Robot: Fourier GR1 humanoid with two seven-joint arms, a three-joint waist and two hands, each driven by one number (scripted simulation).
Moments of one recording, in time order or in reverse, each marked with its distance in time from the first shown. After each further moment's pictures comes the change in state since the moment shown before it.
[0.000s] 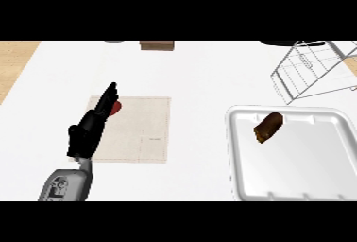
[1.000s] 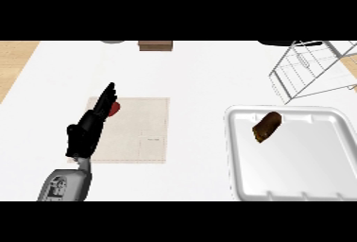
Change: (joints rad) left arm 0.000 0.002 0.011 0.012 0.003 0.000 -0.005; right arm -0.117 -0.173 -0.201 0.031 -0.270 0.202 0.084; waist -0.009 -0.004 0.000
